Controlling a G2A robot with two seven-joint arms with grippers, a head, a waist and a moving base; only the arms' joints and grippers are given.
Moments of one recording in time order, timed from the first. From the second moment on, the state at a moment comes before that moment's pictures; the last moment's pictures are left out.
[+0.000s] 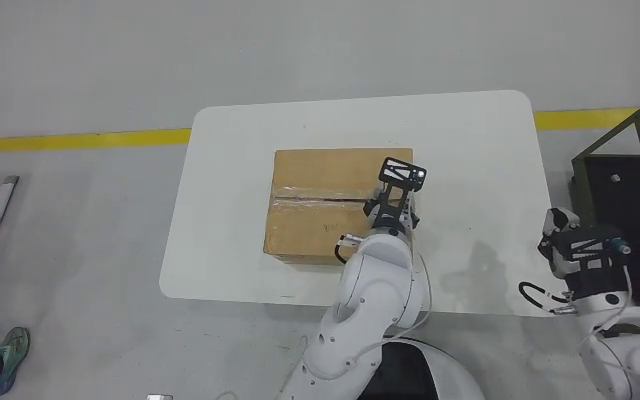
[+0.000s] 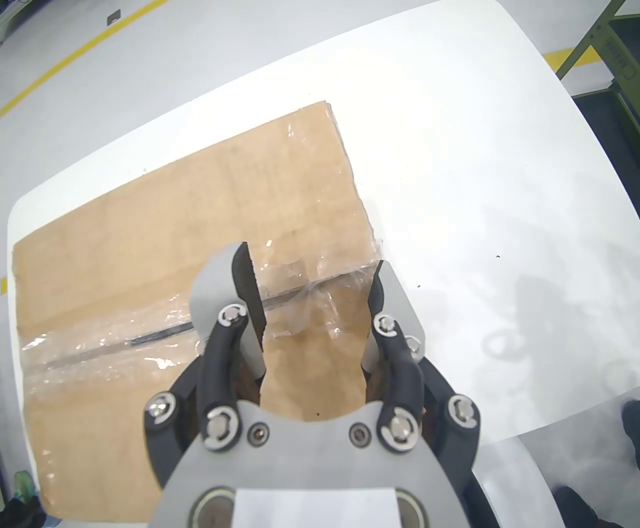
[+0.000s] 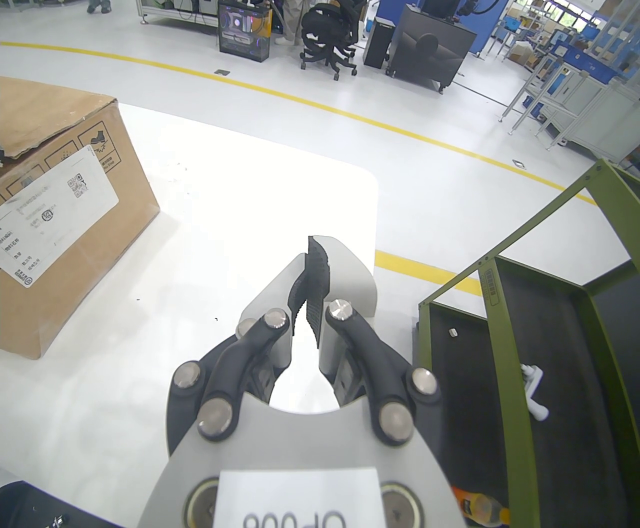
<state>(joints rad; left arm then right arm) 0.98 -1.75 -0.88 -1.69 1.86 0.17 -1.01 -1.79 -1.23 1.77 -2.07 -1.38 -0.04 0.04</state>
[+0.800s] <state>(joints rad) 1.01 -1.75 -1.02 -1.84 1.99 0.15 -1.03 -1.76 -1.24 1.75 -2.06 -1.39 -0.05 0.06</state>
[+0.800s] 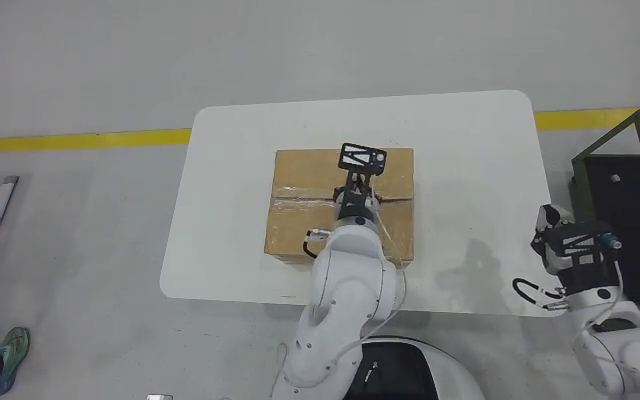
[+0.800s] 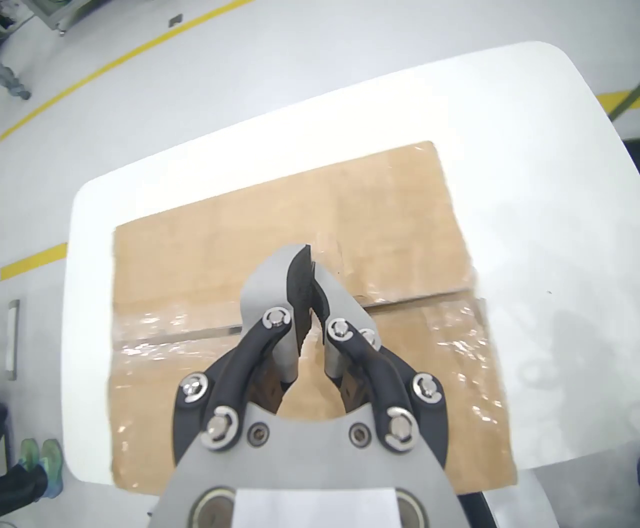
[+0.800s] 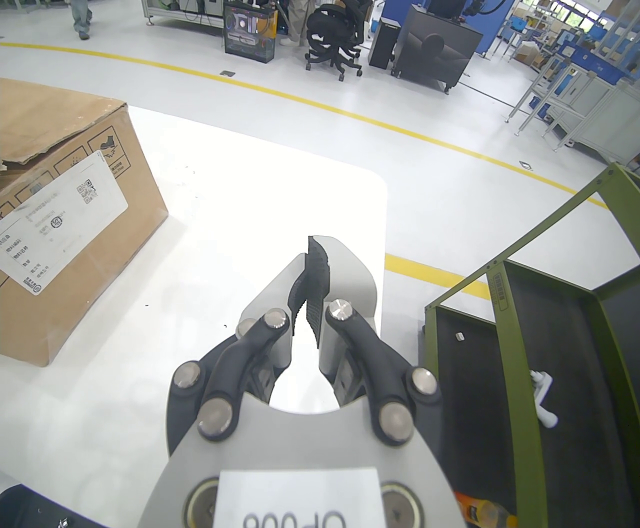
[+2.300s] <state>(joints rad) 1.02 -1.67 -1.70 -1.99 2.19 -0.04 -0.90 -1.75 -1.24 1.74 -2.06 -1.42 -0.07 0.08</state>
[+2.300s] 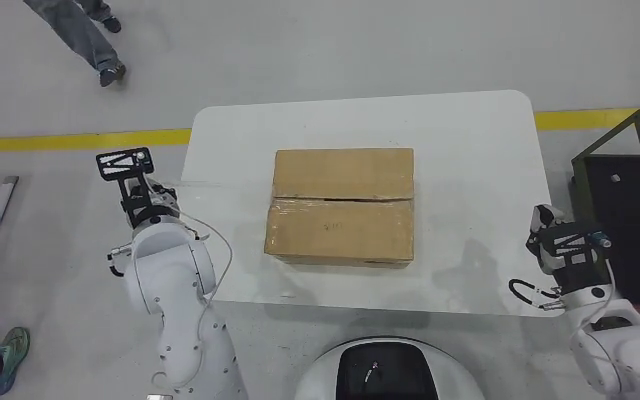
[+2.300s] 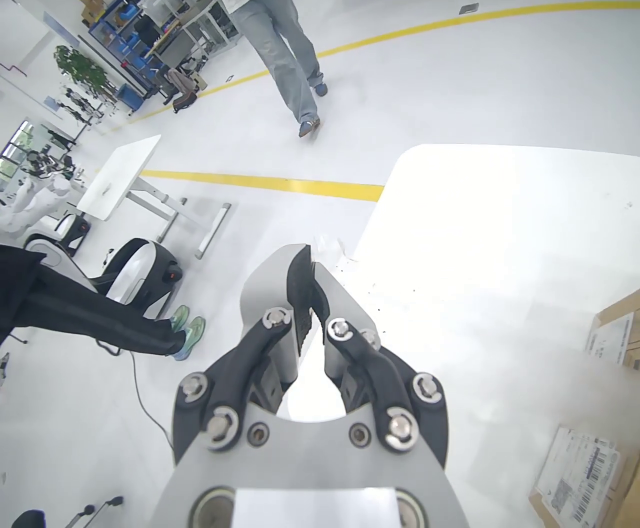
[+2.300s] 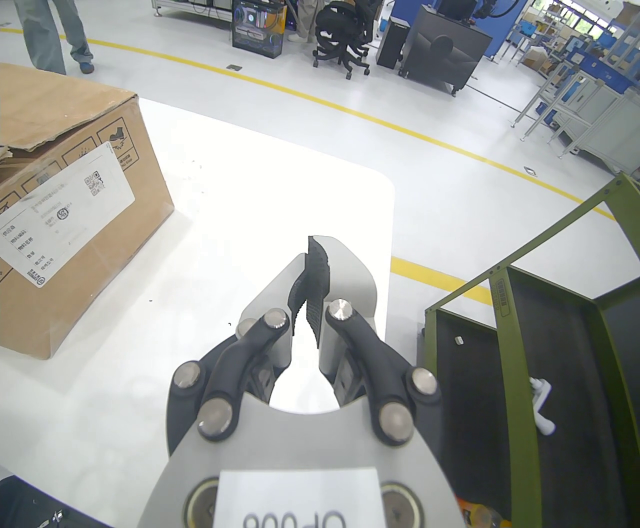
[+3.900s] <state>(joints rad) 0.93 -1.70 -1.01 -1.78 1.93 -0.30 -1.04 -1.82 -1.25 1.77 -2.06 -1.41 -0.06 0.05</state>
